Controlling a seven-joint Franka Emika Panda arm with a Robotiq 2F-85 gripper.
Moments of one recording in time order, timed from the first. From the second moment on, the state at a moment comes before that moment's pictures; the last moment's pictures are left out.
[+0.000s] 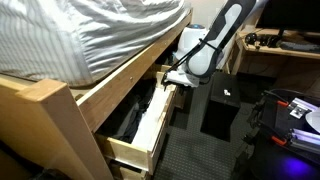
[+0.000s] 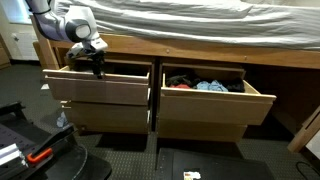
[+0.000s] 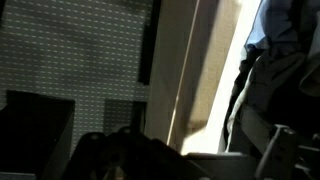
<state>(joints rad) 0.36 0.69 -0.09 -2.12 0.19 3.00 1.11</state>
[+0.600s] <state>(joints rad) 0.37 0.74 -0.13 -2.08 0.20 2.92 1.12</state>
